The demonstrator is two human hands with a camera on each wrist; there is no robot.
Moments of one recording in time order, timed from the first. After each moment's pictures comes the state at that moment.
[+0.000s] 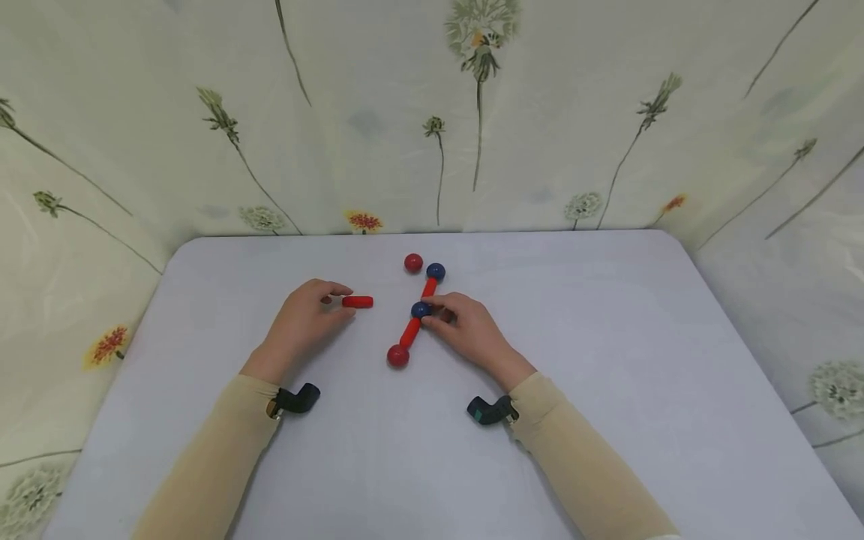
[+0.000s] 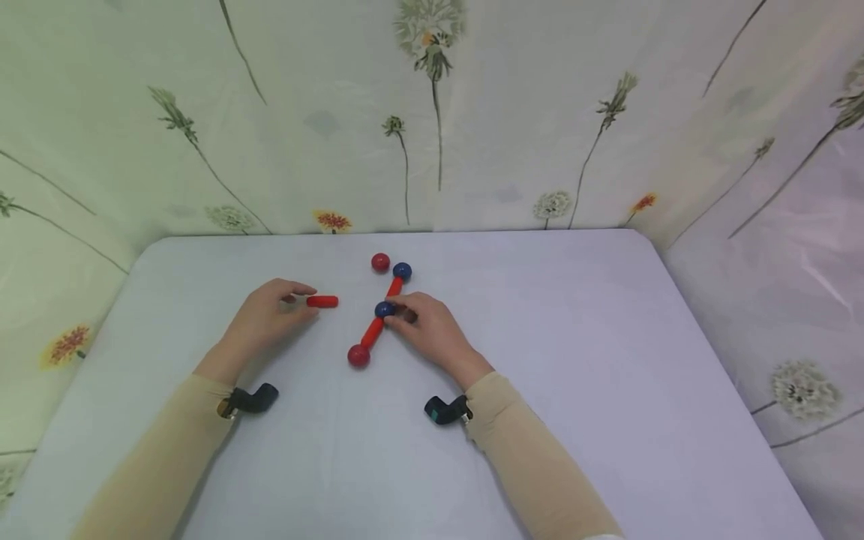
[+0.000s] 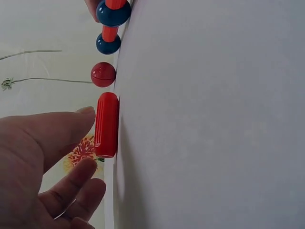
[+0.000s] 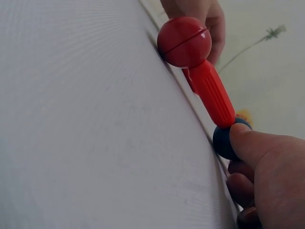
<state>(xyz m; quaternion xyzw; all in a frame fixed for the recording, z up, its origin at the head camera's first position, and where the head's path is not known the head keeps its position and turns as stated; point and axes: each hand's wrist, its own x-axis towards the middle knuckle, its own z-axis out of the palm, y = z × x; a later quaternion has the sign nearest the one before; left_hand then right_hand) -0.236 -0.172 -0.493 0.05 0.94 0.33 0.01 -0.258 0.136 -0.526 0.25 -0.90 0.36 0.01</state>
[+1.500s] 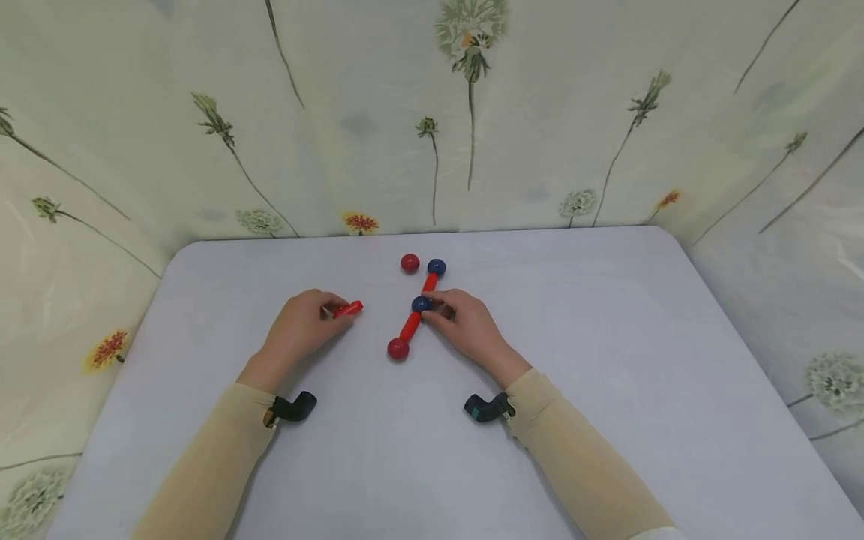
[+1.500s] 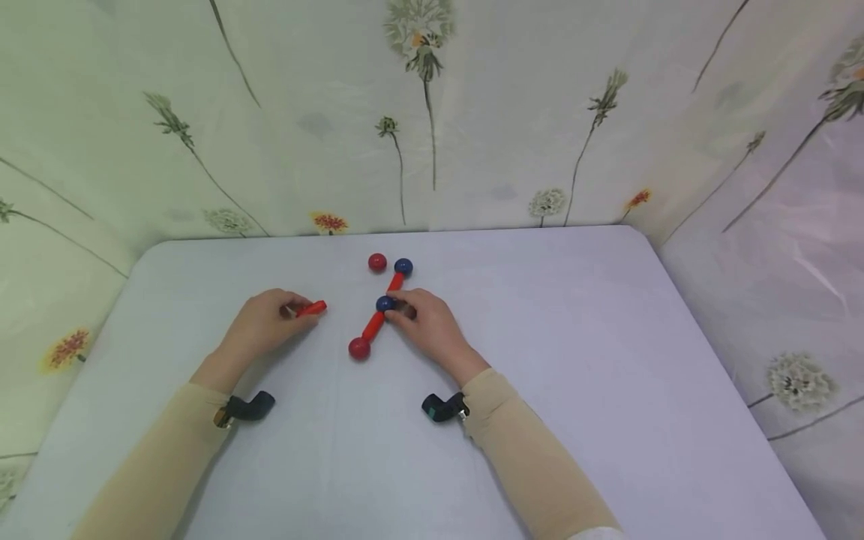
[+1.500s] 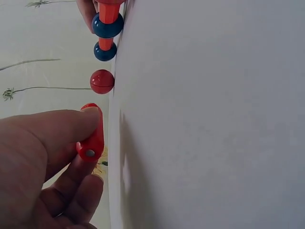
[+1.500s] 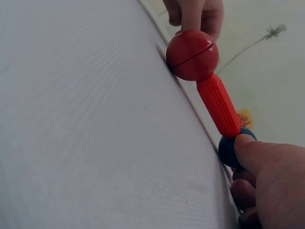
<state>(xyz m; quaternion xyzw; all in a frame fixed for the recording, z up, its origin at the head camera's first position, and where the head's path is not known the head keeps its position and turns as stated) -0.227 -0.165 -0.488 0.05 0.95 0.31 0.03 -0.258 0.137 -0.526 0.23 -0.90 0.36 0.03</state>
